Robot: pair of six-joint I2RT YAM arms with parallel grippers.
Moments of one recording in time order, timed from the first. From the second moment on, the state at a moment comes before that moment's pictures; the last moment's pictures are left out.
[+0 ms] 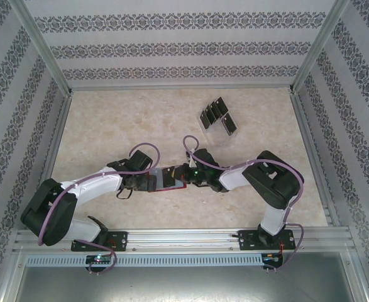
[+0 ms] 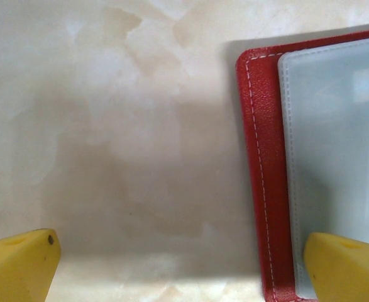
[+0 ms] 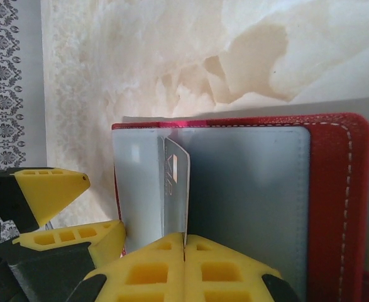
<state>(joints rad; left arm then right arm) -0.55 1.37 0.65 -0.55 -0.13 -0.53 0.75 1.80 0.65 0.52 -0.42 1.04</state>
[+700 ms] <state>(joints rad) -0.55 1.37 0.65 -0.55 -0.13 -0.53 0.73 1.87 0.68 0.56 -0.51 1.04</state>
